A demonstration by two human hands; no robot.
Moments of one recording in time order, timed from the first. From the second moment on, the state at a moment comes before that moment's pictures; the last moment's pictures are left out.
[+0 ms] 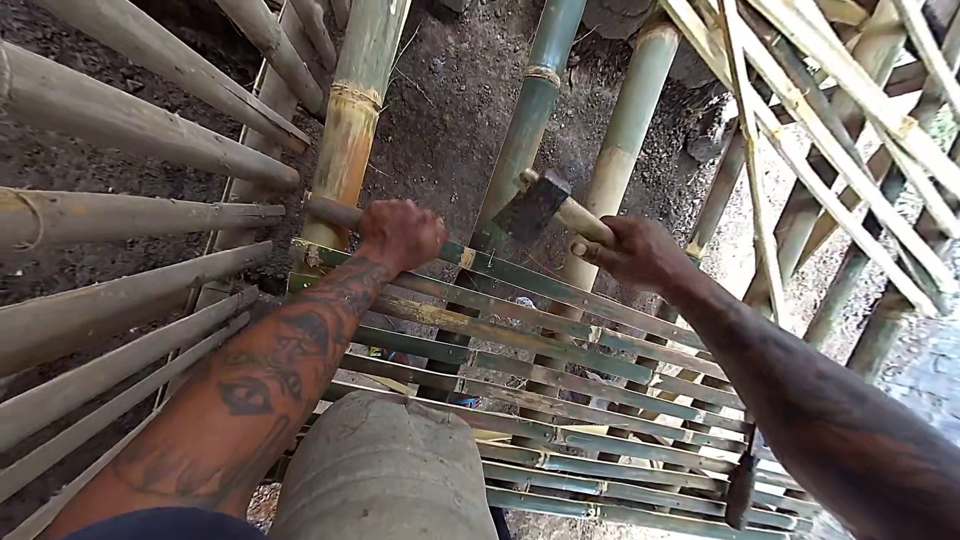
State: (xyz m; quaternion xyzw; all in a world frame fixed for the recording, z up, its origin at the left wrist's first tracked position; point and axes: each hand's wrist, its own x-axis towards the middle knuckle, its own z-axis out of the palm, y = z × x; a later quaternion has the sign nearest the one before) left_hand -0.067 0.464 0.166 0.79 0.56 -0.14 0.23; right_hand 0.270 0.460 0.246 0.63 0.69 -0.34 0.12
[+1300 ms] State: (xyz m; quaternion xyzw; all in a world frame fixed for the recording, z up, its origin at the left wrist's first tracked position) left_hand -0.067 0.465 0.163 0.79 0.55 -0.16 0.21; right_hand 0.259 0.474 0.215 0.51 0.75 -0.38 0.18
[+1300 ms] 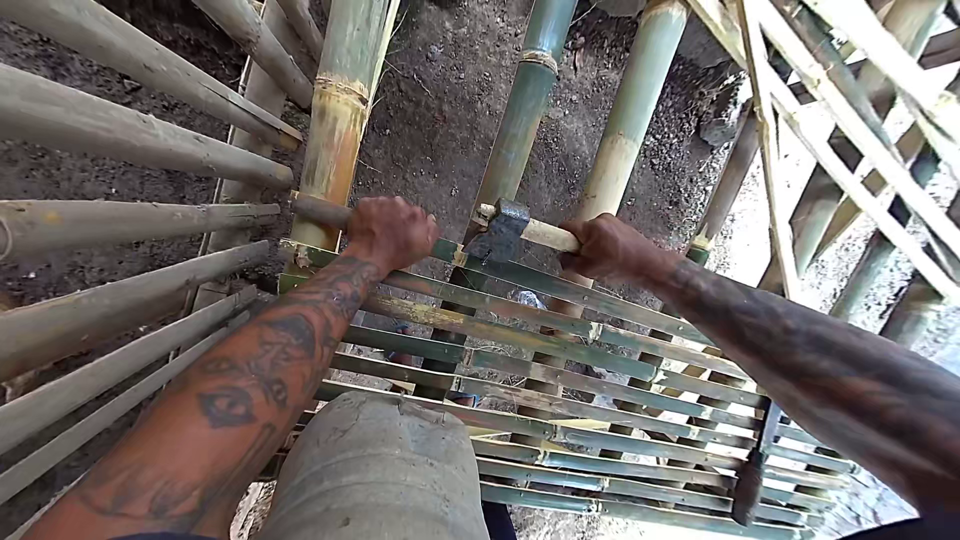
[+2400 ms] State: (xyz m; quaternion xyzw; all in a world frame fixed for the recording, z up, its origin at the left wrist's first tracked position) left_hand -0.068 0.467 0.165 0.78 0.55 -0.15 0.24; right_hand 0.236 0.460 0.211 0.45 0.80 -0.37 0.15
